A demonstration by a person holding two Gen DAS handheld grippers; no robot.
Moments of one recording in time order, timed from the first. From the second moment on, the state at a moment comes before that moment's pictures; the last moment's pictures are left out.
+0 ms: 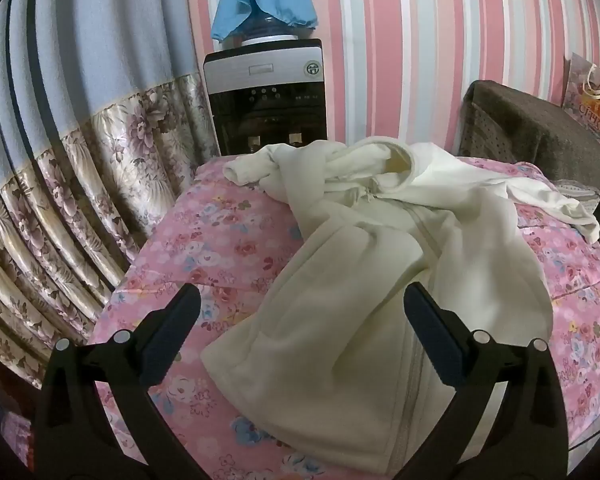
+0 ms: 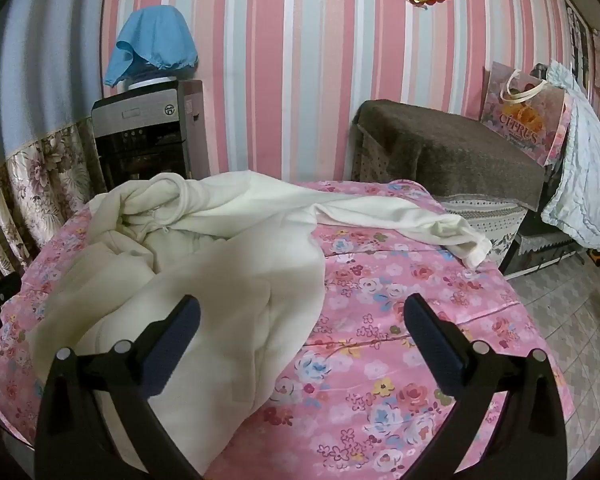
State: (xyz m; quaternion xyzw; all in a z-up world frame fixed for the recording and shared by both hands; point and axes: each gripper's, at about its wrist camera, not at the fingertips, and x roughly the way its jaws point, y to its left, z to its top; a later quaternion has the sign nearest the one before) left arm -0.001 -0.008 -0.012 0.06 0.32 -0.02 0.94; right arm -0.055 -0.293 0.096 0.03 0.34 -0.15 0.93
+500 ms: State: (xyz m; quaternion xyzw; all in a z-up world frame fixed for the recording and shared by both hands) left arm -0.002 -0.010 -0.015 0.06 0.33 -0.03 0.94; right arm -0.056 -0.296 0.098 0.02 0.34 -0.15 0.93
